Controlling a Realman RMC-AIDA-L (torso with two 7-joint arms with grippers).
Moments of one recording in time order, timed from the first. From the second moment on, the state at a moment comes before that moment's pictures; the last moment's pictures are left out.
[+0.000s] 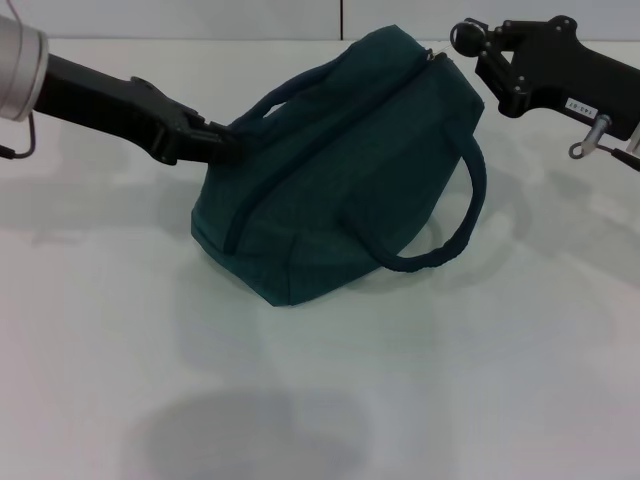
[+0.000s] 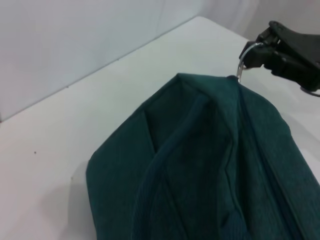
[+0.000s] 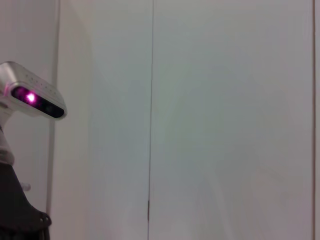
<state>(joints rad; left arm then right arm) -0.69 -1.97 0.89 1.11 2.23 1.72 -2.09 0.59 2.02 -1.22 -0.51 -1.06 -1.24 0.93</state>
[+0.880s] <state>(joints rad) -0.67 -1.95 0.75 1.03 2.04 1.72 -1.93 0.60 2.02 -1.23 -0.48 -1.06 -1.14 0.89</state>
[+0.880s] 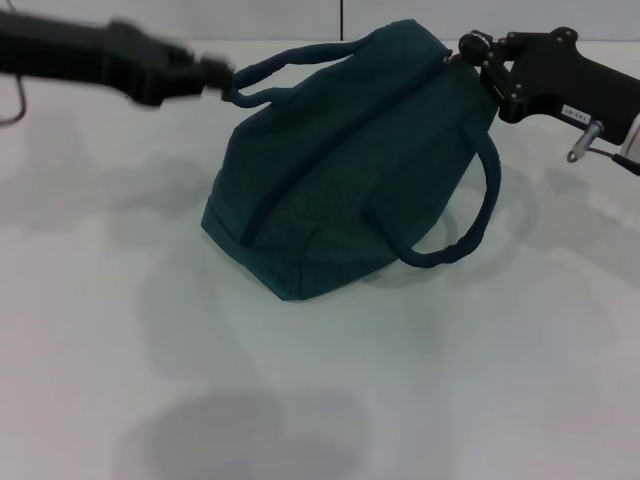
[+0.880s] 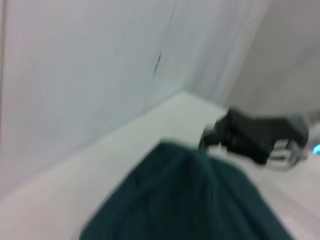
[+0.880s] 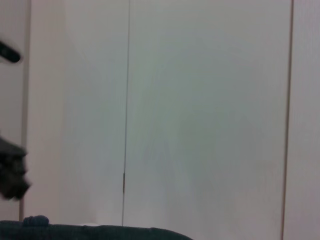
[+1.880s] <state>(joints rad) -0.97 -1.99 0.87 0.94 2.29 1.62 -2.13 0.59 2.03 -1.23 -0.46 -1.03 -1.25 0.87</state>
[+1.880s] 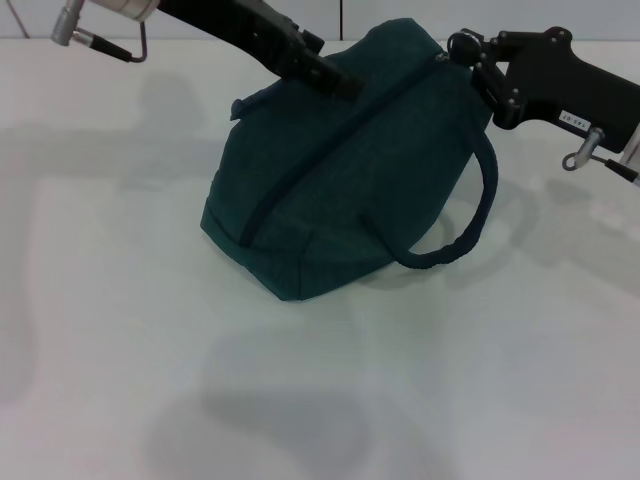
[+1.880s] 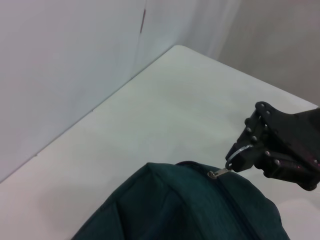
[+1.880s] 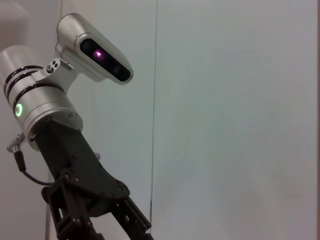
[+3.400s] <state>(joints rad) -0.94 -2.01 0.98 0.97 2.38 1.68 -2.19 0.58 2.03 -1.23 -0.45 -1.02 -1.31 0.83</state>
